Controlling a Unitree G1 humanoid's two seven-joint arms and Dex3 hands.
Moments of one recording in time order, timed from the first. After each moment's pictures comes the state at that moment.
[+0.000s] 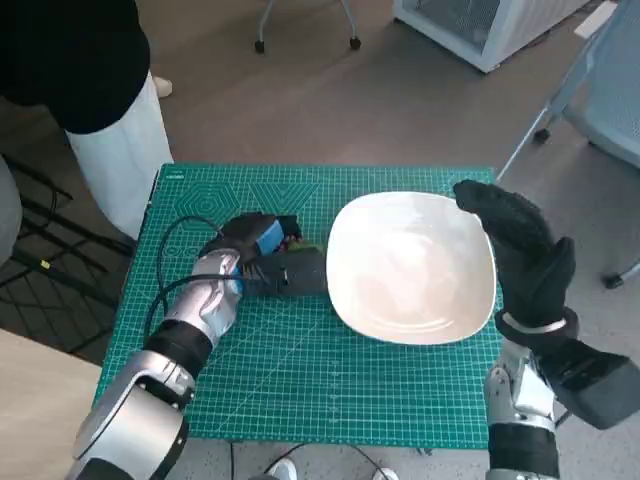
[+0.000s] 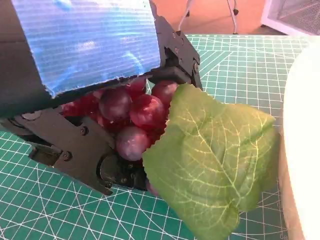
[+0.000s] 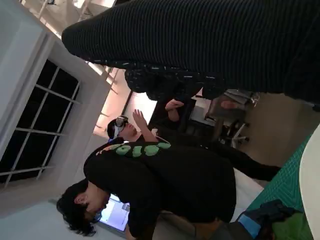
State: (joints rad) left arm -0.93 0.26 -0.49 1.08 0.62 0.11 -0.08; right arm -0.53 -0.14 -0.20 0.55 0.39 -0.80 0.61
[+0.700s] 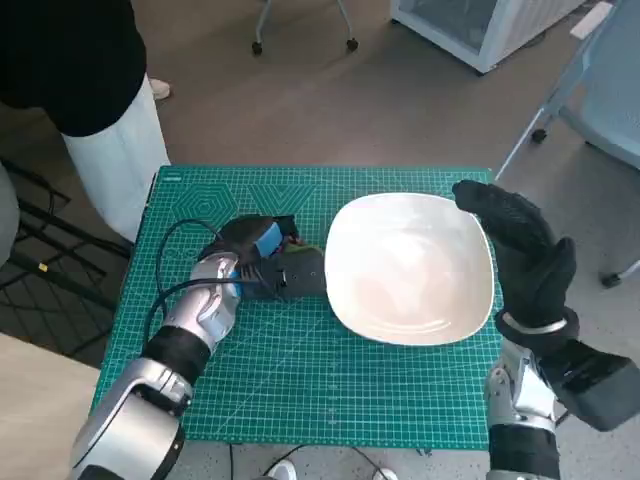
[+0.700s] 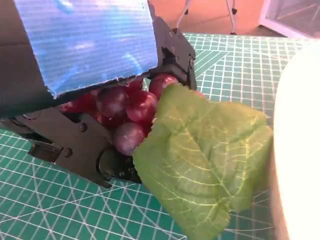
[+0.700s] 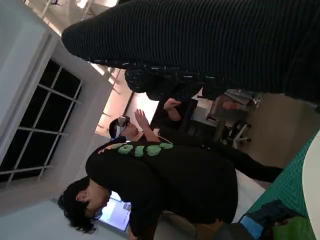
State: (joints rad) left arm -0.85 0.30 -0.45 0.88 0.61 0.17 -0.13; right arm -0.53 -0.14 -0.20 0.54 0.39 -0.80 0.61
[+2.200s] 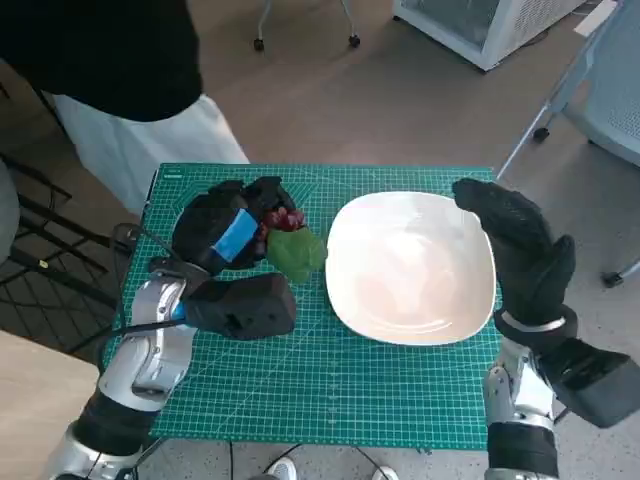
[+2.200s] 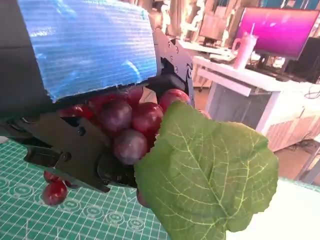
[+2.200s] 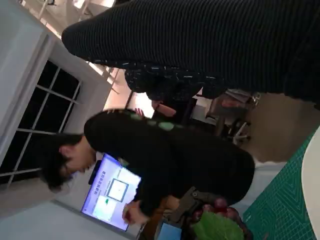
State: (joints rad) left arm -0.52 0.44 -0.27 0.02 0.67 0.23 -0.11; right arm -0.54 -0.13 -0.20 0.55 0.40 -0.80 0.61
